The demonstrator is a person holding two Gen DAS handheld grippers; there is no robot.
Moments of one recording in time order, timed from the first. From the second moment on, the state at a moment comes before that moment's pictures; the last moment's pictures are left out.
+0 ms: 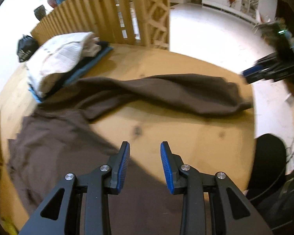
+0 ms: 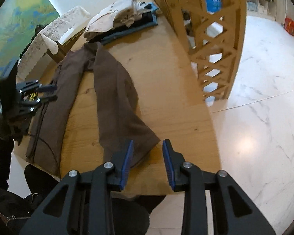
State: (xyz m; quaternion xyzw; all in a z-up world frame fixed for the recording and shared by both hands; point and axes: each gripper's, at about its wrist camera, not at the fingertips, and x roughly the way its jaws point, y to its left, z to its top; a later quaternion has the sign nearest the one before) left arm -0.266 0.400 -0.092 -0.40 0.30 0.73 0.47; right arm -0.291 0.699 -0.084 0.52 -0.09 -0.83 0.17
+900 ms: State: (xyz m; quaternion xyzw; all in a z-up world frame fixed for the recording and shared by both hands) left arm -0.141 0.452 -0.074 -0.27 0.36 0.67 0.59; right arm -0.311 0.707 -0.074 0.52 -0.12 -0.82 0.20
